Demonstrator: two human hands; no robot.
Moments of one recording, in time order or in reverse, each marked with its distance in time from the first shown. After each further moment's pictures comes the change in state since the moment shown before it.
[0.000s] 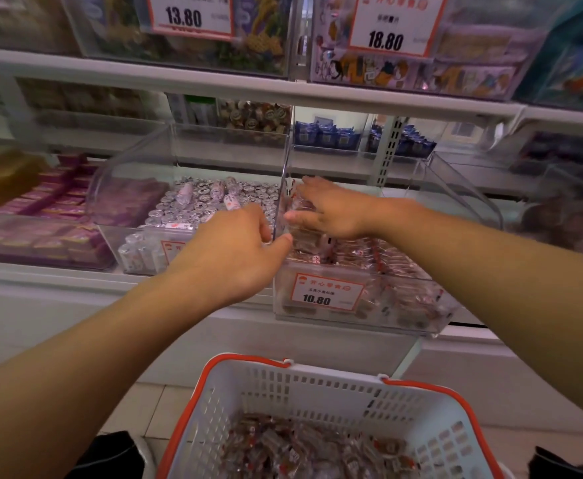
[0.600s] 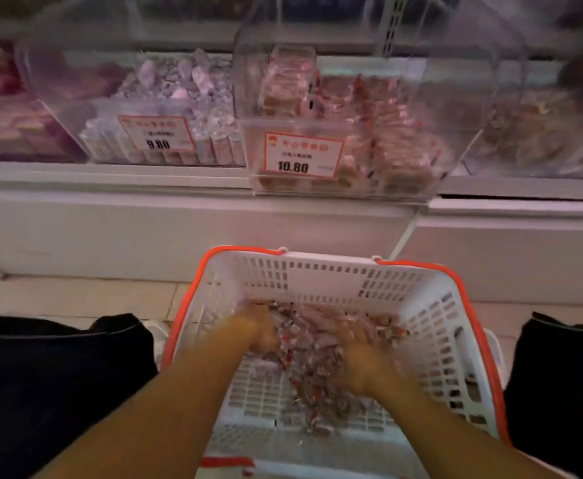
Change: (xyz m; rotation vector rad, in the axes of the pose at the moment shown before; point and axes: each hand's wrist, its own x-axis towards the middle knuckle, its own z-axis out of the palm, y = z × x) left_hand -0.140 -0.072 0.232 0.240 -1.031 -0.230; right_hand -0.219 -0.033 0.367 0.445 -0.351 0.432
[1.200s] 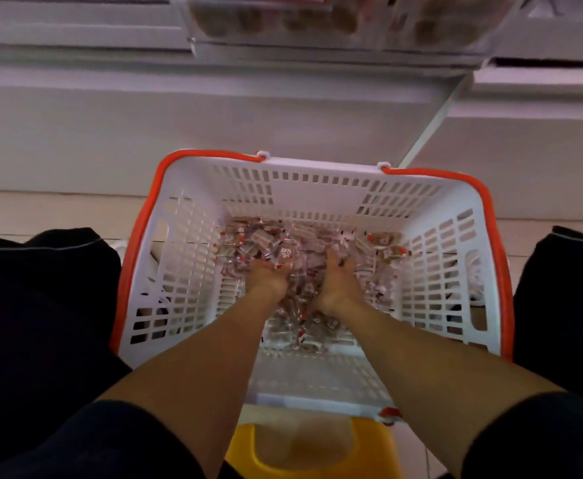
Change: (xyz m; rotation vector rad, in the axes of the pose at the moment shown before) left_hand 0.089 0.031 0.128 -1.092 0.278 -0.495; right_hand 0.053 0.009 0.065 0.200 -0.117 0.351
